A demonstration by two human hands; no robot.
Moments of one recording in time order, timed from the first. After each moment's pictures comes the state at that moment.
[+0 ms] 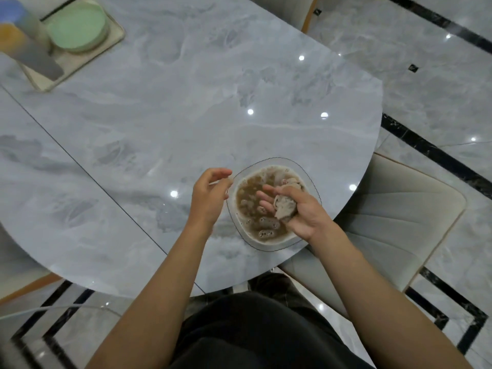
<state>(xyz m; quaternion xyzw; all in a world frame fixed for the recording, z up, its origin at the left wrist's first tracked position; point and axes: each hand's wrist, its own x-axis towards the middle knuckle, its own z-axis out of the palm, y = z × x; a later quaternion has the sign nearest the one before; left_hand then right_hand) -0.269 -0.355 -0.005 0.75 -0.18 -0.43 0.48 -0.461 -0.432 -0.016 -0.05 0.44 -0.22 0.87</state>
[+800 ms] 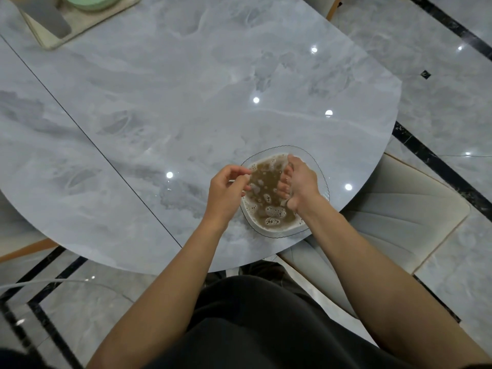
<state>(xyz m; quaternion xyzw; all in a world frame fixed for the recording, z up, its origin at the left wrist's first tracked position) -0.289 -0.332 -0.014 0.73 -0.16 -0.44 0.49 -0.417 -0.445 -0.023 -0.22 0.62 -0.19 0.73</state>
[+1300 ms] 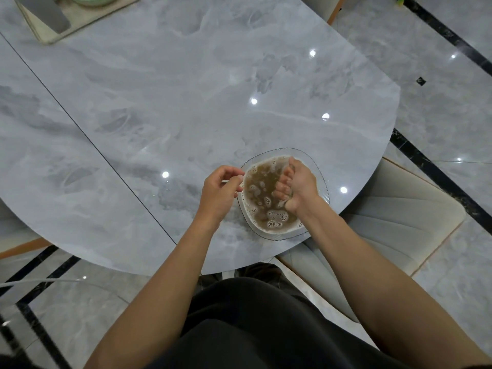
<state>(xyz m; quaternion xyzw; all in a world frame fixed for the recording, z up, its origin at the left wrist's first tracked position) -0.271 -0.326 -0.022 0.74 -0.16 -0.45 0.47 -0.412 -0.447 -0.034 -0.17 0.59 -0.20 0.76</state>
